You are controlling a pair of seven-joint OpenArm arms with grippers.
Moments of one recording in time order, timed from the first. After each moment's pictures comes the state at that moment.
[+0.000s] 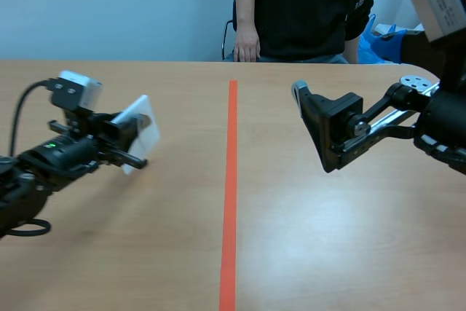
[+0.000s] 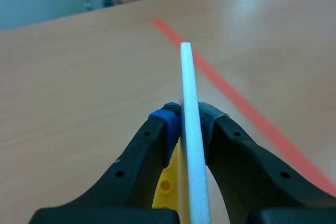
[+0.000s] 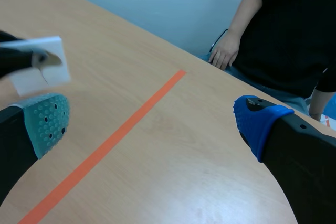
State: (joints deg) left arm -8.9 -22.2 15.6 57.9 -13.9 -20.8 -20.4; right arm -25.7 24.8 1.1 119.3 9.7 19.4 -1.1
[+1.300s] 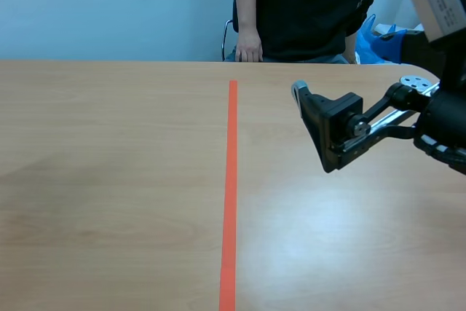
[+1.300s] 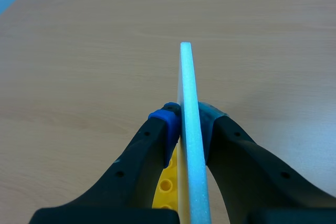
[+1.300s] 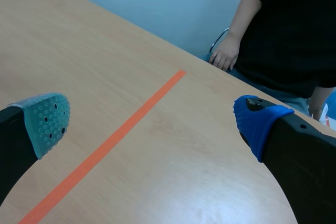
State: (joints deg) left arm -0.7 -31.5 -6.7 46.2 -18.6 -10.8 -20.2; right arm -25.7 24.8 1.1 119.3 9.7 19.4 -1.0
